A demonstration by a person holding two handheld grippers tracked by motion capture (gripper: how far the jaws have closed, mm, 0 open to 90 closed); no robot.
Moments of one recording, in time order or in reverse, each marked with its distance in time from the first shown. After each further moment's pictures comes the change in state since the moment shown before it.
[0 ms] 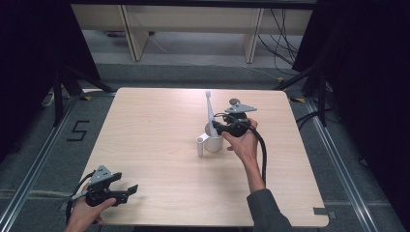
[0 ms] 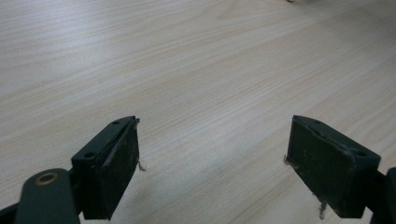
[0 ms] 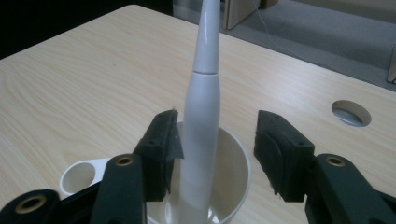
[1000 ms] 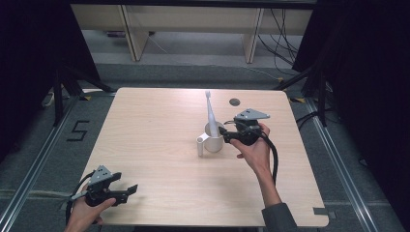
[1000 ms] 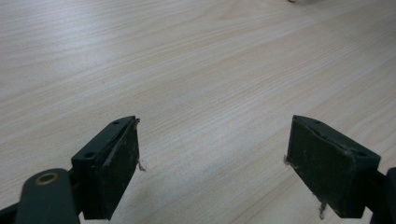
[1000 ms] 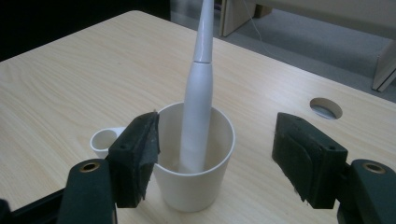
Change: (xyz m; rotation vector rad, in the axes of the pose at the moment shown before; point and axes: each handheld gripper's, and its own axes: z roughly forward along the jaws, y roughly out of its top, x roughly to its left) left arm 0.000 0.000 0.000 -0.006 0.002 0.002; right arm 0.003 -0.009 -0.044 -0.014 -0.014 -0.016
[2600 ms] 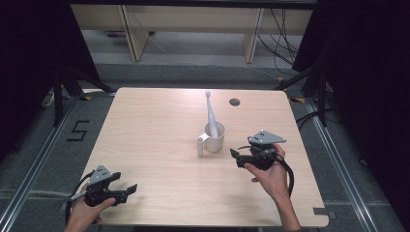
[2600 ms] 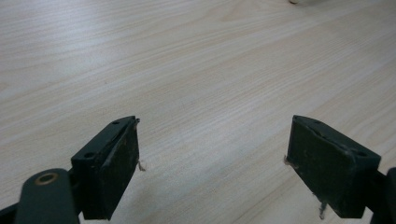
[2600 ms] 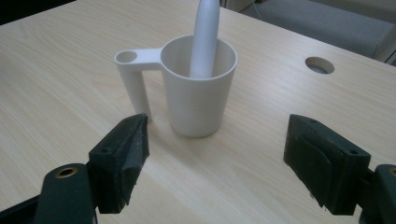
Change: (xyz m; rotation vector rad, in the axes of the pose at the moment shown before) left arm 0.001 0.000 -0.002 0.009 0.003 0.004; right arm 0.005 -0.051 -0.051 0.054 0.008 -0.016
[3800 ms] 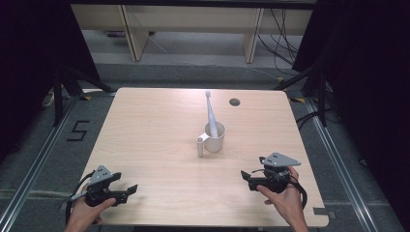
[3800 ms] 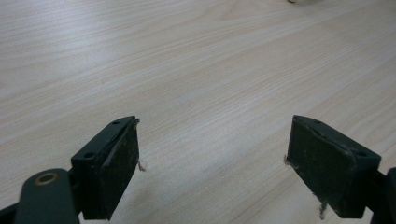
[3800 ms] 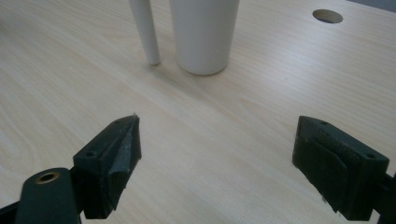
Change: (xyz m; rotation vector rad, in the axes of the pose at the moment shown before) left arm -0.001 0.000 0.001 0.004 -0.005 0.002; right arm -0.001 -0.058 -0.031 0.036 0.029 0.020
